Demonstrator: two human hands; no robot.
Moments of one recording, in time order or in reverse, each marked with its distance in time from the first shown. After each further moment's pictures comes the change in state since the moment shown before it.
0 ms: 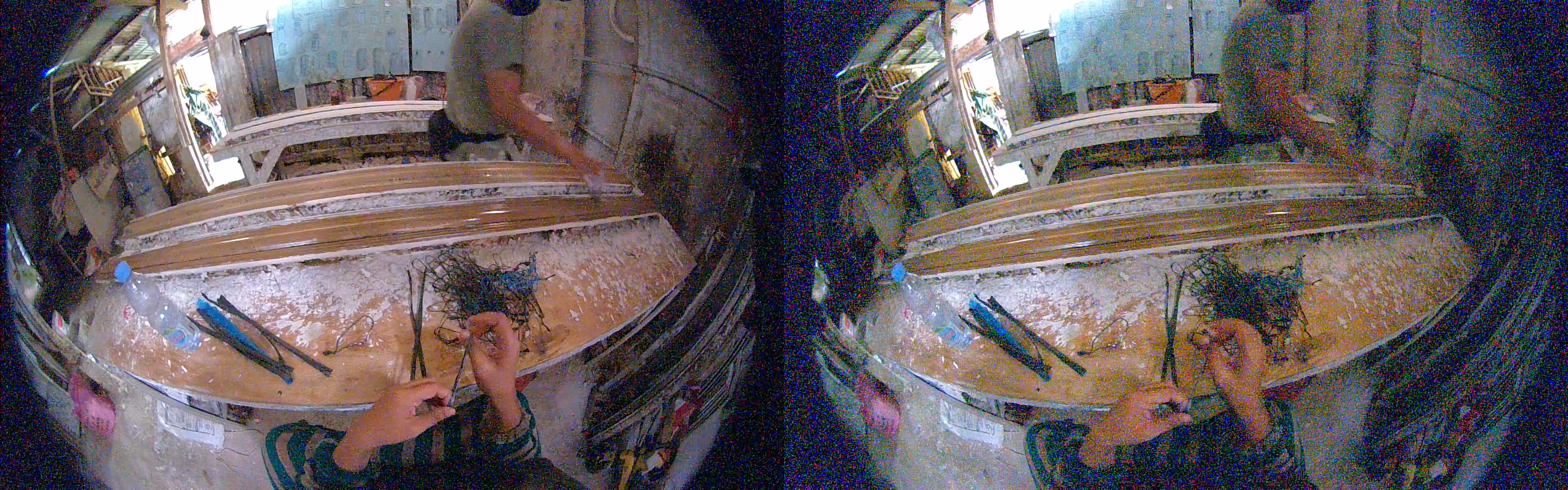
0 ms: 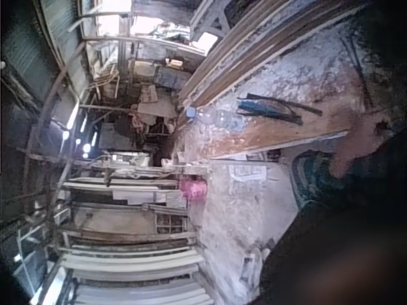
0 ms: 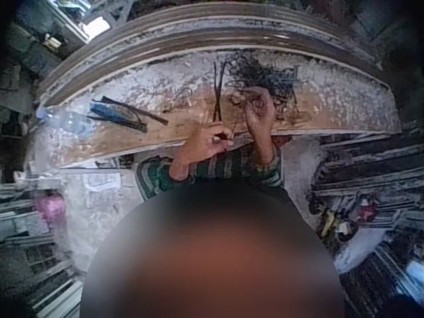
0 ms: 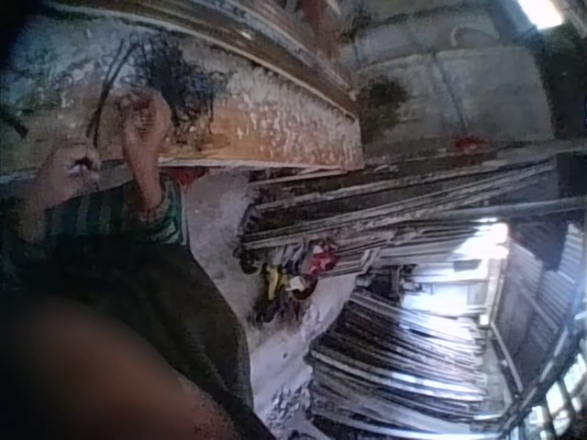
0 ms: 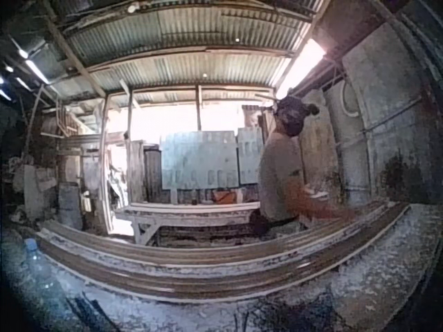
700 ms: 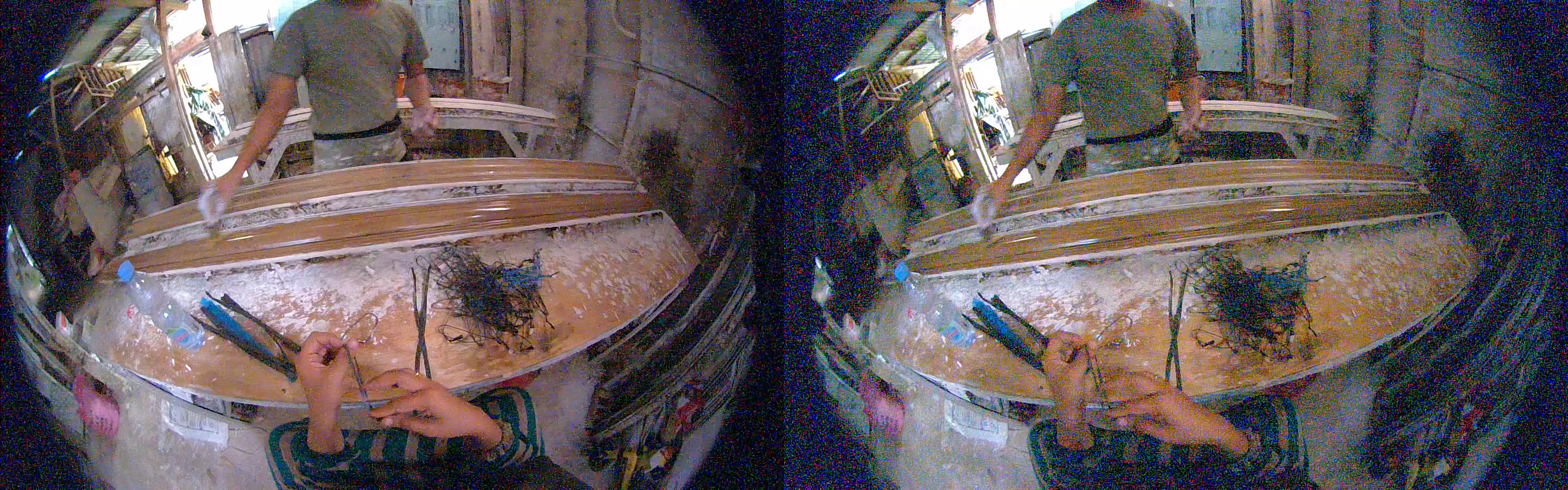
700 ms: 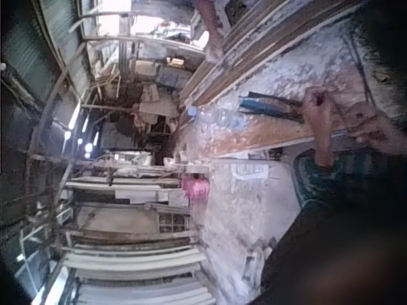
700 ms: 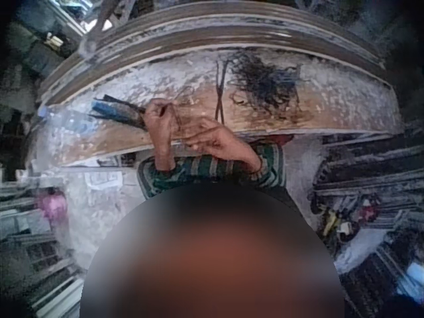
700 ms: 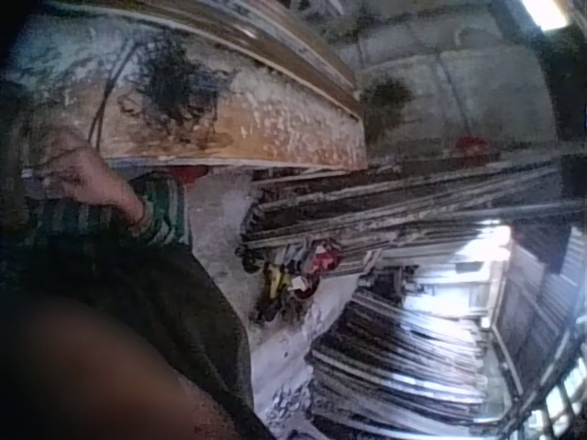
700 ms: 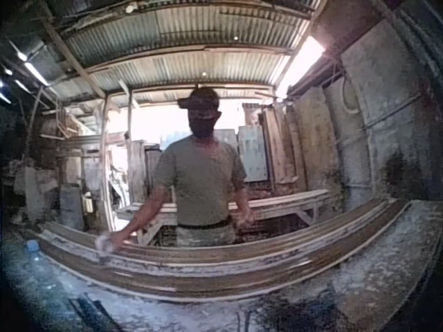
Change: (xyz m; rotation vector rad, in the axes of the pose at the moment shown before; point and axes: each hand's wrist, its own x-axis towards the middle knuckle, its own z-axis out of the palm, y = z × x) left_hand -0.009 -0.033 -0.059 -0.144 1.009 -0.081; right_hand -0.033 -0.035 0.035 0.383 -0.982 -0.288
